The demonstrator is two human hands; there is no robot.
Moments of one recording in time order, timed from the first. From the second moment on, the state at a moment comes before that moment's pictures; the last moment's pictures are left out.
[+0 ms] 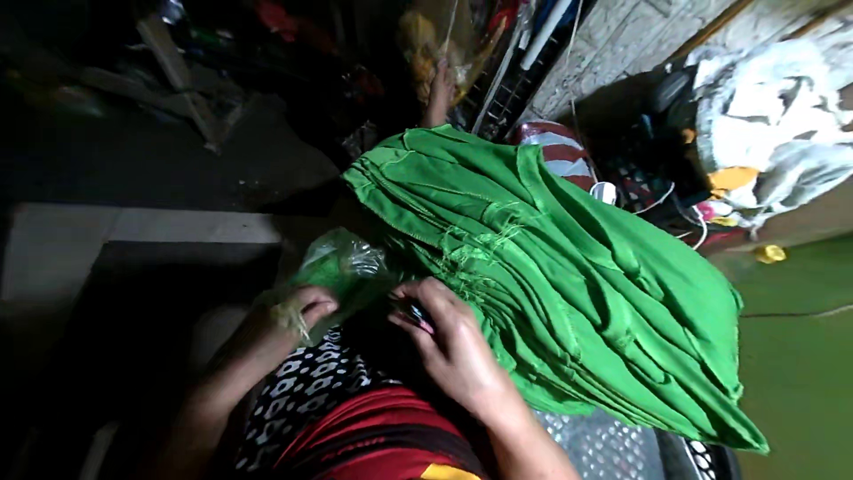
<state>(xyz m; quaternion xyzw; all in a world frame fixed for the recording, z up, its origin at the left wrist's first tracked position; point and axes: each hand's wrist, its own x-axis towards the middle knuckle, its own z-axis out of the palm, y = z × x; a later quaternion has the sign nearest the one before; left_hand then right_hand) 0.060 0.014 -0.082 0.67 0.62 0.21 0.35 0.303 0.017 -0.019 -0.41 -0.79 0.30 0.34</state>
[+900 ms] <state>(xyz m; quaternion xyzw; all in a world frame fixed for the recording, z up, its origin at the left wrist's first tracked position) 0.233 0.107 0.020 0.75 0.53 0.36 0.18 0.451 0.065 0.071 -0.48 -0.81 -0.16 0.29</state>
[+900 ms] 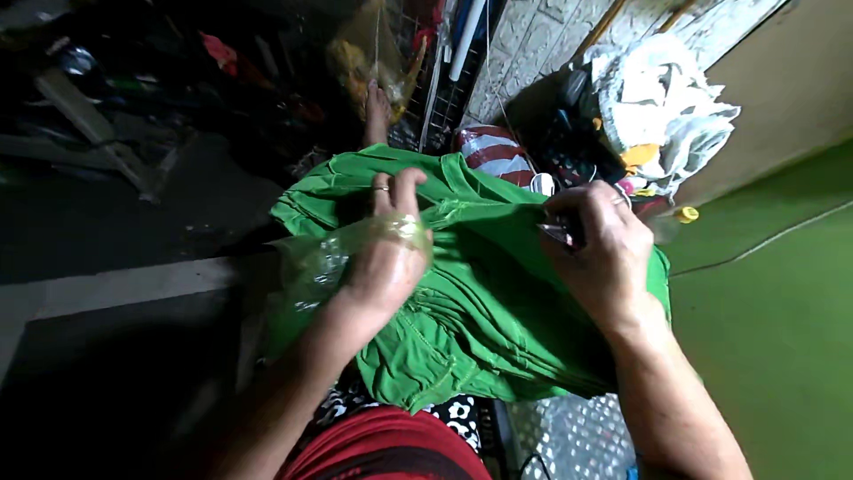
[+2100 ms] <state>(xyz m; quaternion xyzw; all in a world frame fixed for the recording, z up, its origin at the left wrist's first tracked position) 0.259 0.160 0.051 0.77 0.27 0.33 0.47 0.661 0.077 -0.008 -0.79 -0.54 0.19 0.24</state>
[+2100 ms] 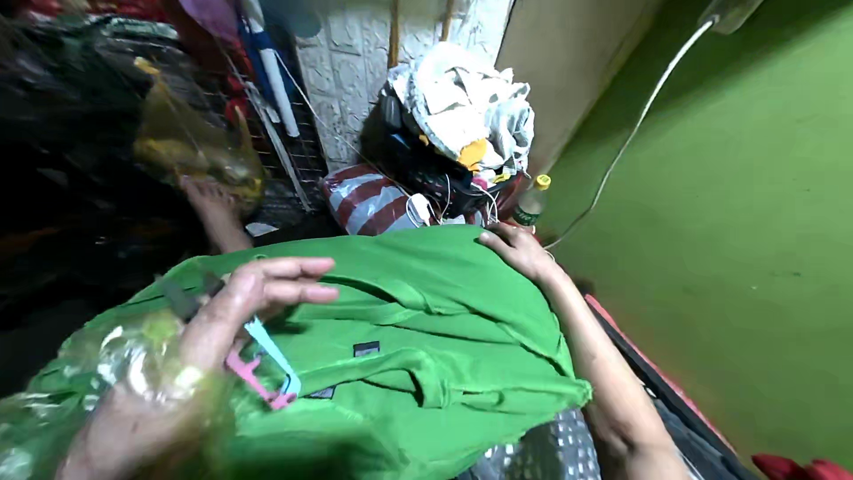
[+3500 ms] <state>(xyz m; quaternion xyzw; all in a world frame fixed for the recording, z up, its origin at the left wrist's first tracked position) 0.369 0.158 0.018 0.92 0.16 0.06 0.36 0.595 0.083 -0.077 -0.69 -0.47 0.29 0.47</state>
